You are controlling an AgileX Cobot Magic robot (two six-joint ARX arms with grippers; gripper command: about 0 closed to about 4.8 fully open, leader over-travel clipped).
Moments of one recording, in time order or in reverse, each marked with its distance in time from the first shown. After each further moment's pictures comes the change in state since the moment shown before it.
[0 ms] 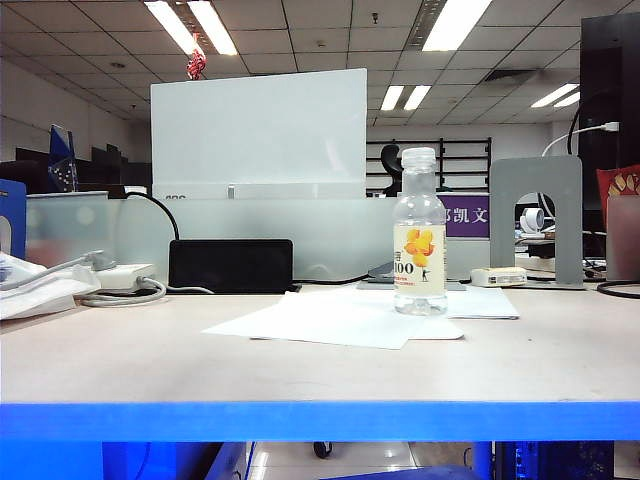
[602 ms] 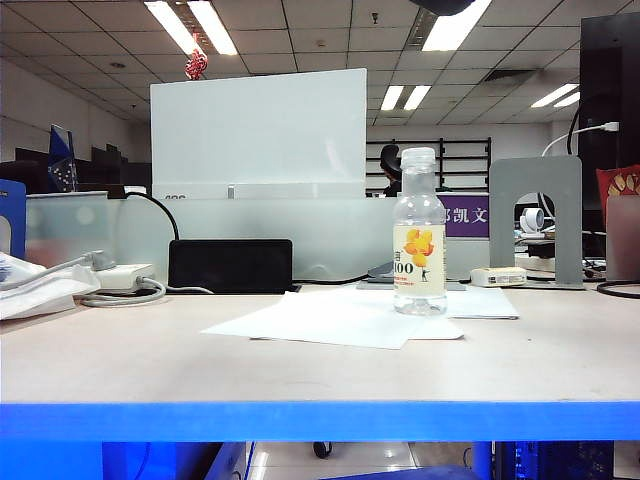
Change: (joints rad) left arm 0.013 0.000 0.000 -0.040 -0.018 -0.012; right arm -0.105 0.000 -0.002 0.003 -0.130 -0.022
